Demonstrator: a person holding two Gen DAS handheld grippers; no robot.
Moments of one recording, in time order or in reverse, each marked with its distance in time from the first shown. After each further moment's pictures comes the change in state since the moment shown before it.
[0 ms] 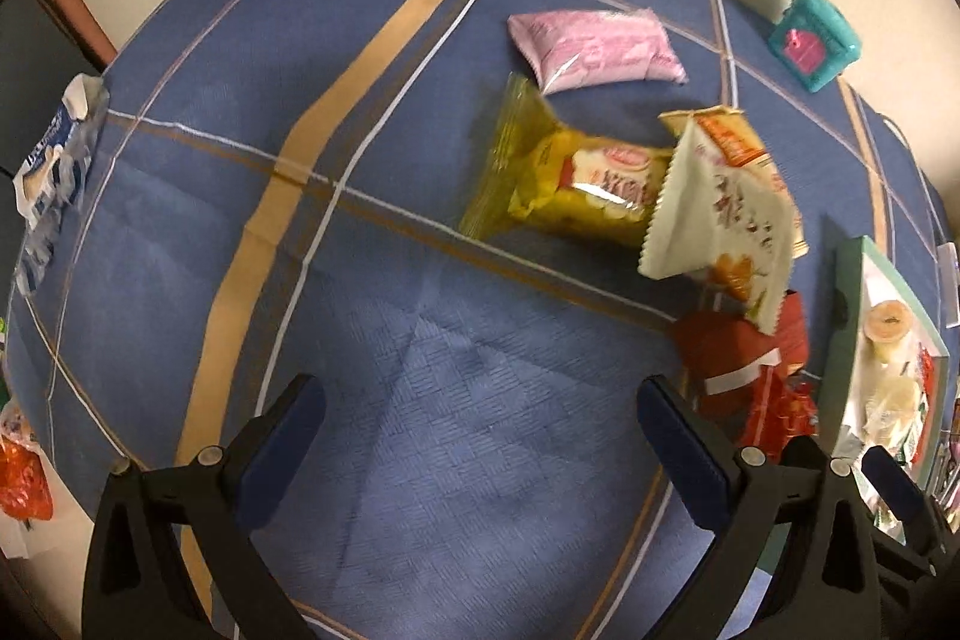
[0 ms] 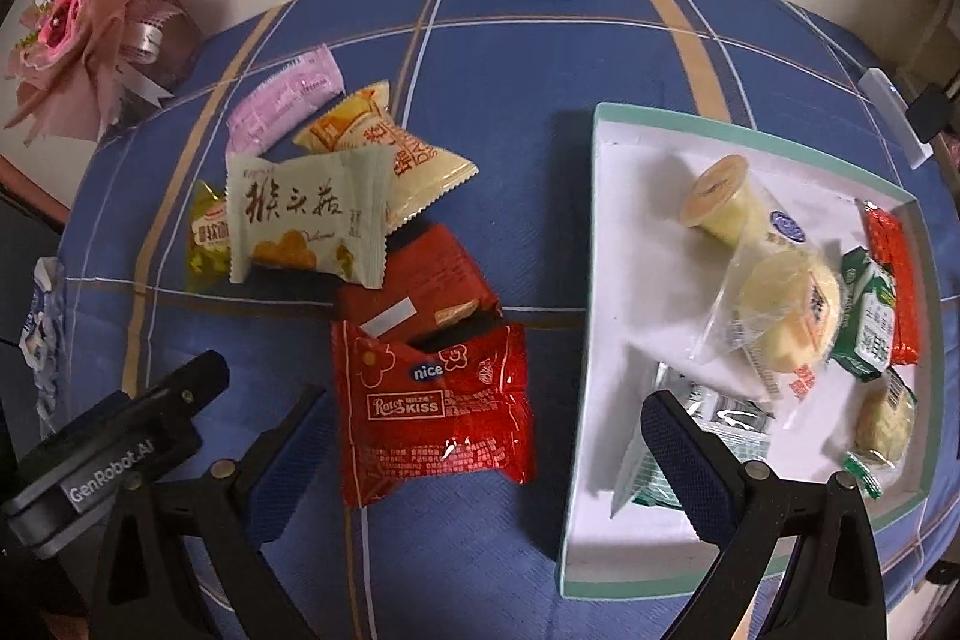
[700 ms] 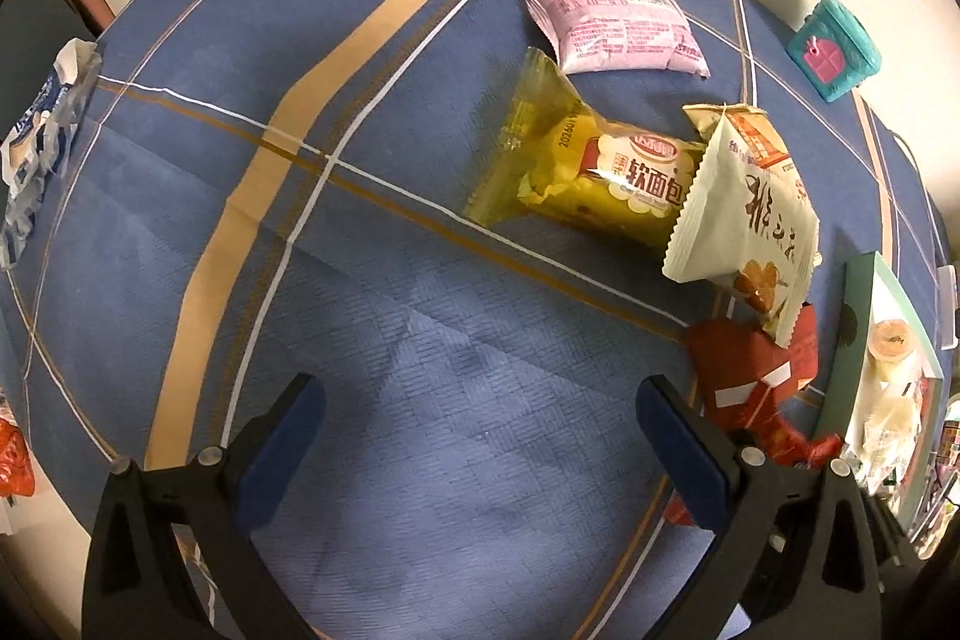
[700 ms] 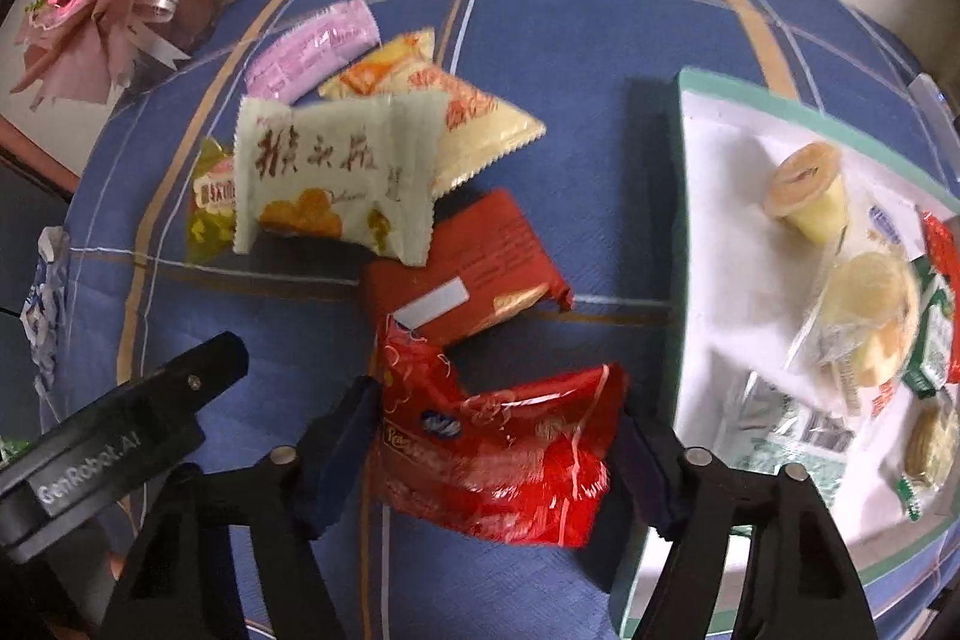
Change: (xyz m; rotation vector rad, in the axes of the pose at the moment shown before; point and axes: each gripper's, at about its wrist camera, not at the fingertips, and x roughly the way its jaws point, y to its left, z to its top) left arm 0.017 0.009 -0.004 -0.054 0.031 -0.030; right arm 0.036 0.021 -0.001 -0.045 0.050 0.051
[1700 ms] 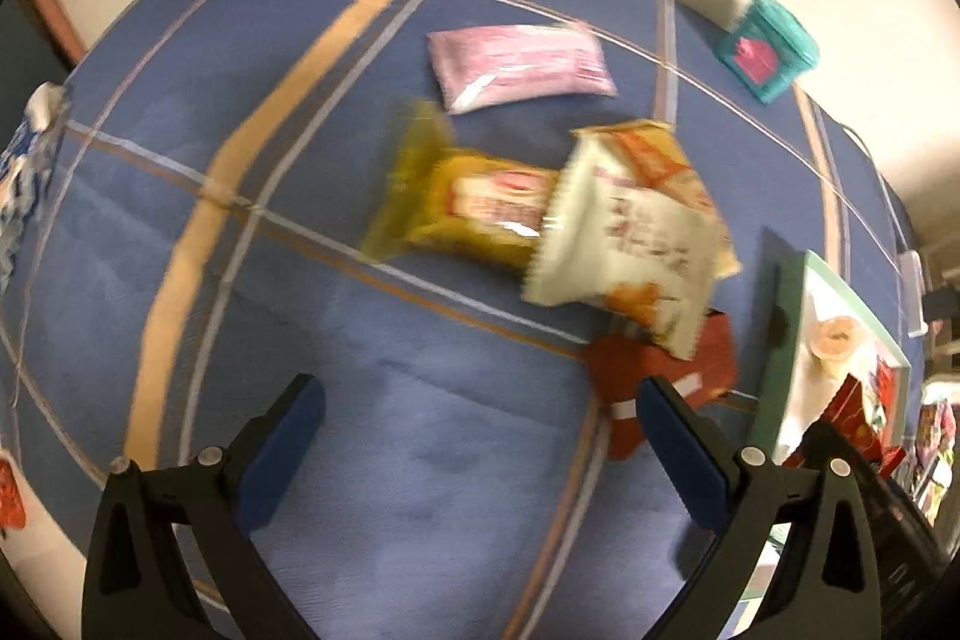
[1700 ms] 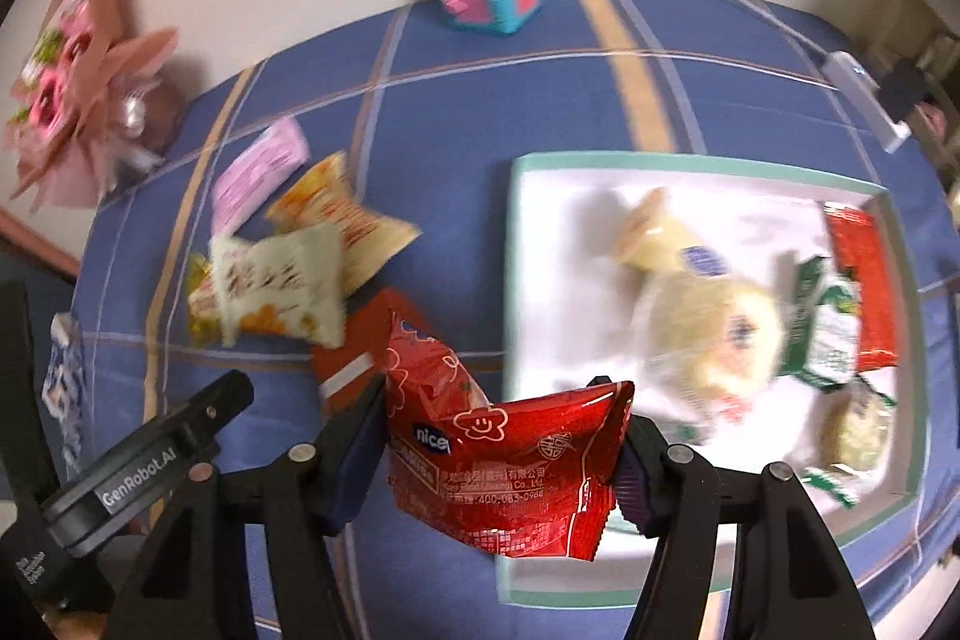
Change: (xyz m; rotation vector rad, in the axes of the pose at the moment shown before) left arm -0.027 -0.058 0.014 0.071 -0.045 -0.083; right arm -0.080 -0.073 0.009 0.150 -0.107 -0.024
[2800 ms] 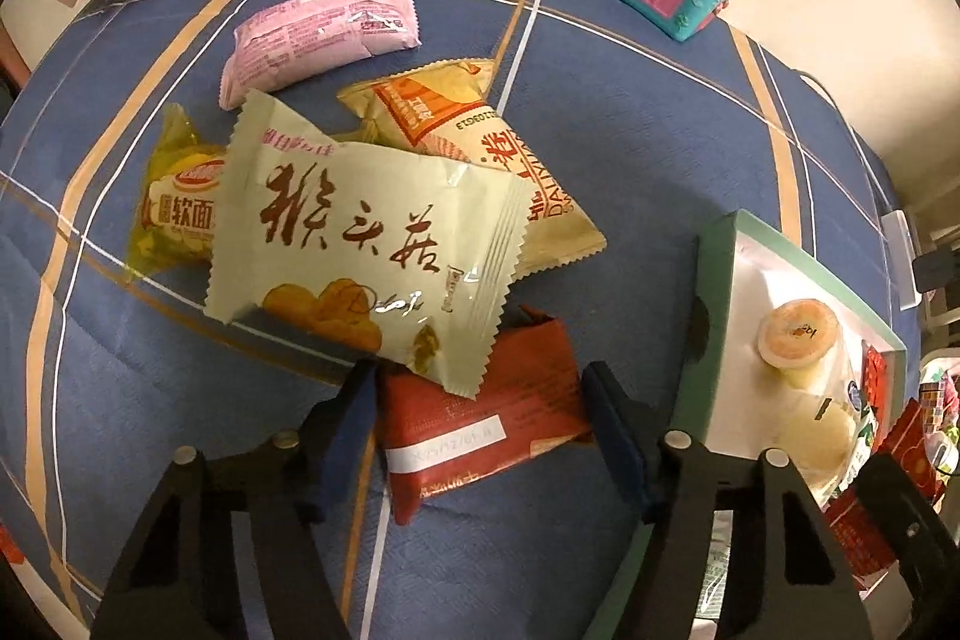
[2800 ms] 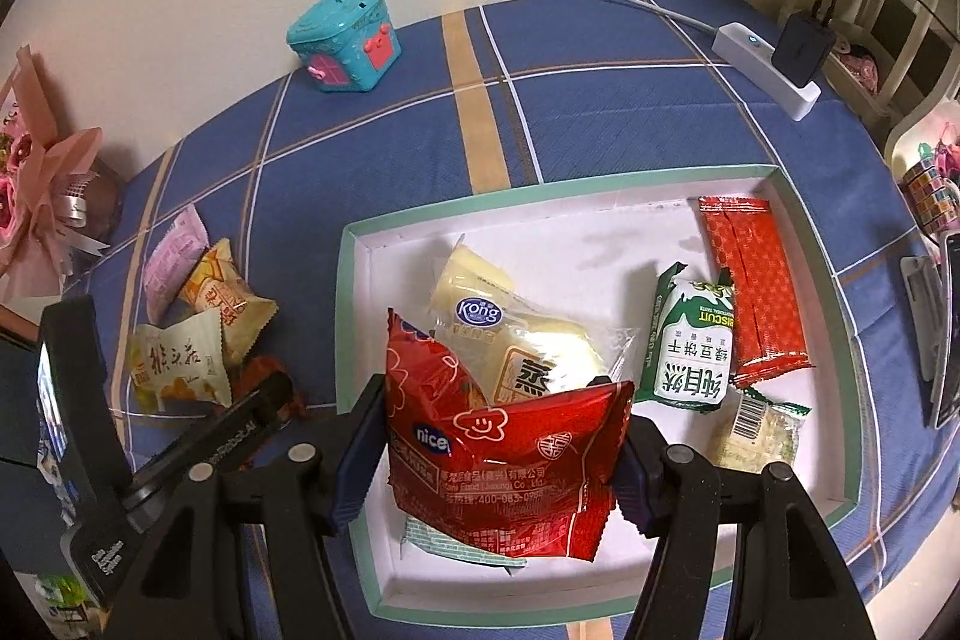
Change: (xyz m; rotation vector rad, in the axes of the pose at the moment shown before) left arm 0.050 -0.097 -0.004 0.059 -0.002 -0.038; right arm -0.008 -0.071 0.015 0.130 -0.044 -0.061
